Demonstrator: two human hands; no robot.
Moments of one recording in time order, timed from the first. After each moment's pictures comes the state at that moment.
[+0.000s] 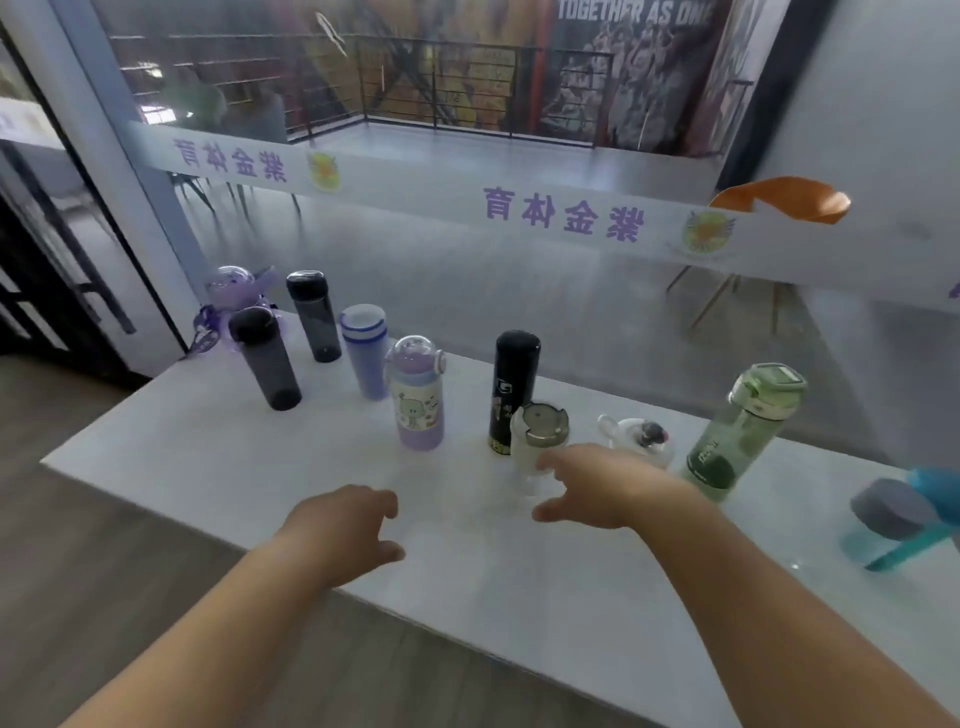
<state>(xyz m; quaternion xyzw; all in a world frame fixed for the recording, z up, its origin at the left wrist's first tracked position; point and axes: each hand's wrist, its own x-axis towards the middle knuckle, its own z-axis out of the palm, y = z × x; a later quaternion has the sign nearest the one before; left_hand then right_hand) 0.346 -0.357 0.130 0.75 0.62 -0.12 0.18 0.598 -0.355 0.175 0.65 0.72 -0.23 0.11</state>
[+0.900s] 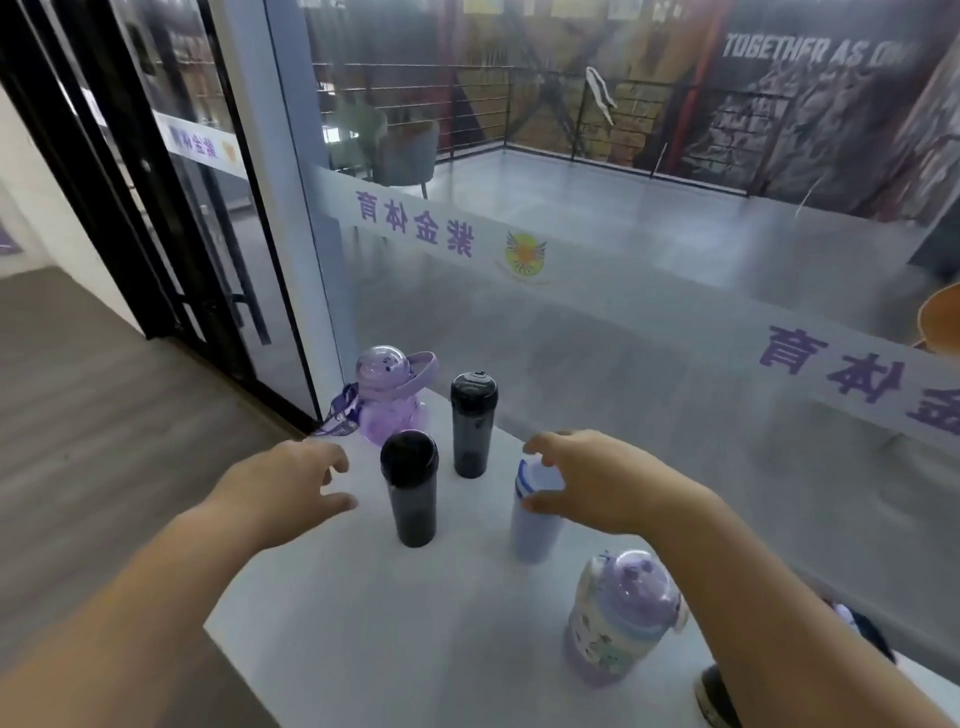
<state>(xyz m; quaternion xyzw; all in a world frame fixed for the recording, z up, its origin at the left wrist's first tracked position) 0.093 -0.110 0.175 0.63 0.76 0.00 0.14 0.374 -0.053 0.211 0.51 0.84 -0.17 0.06</state>
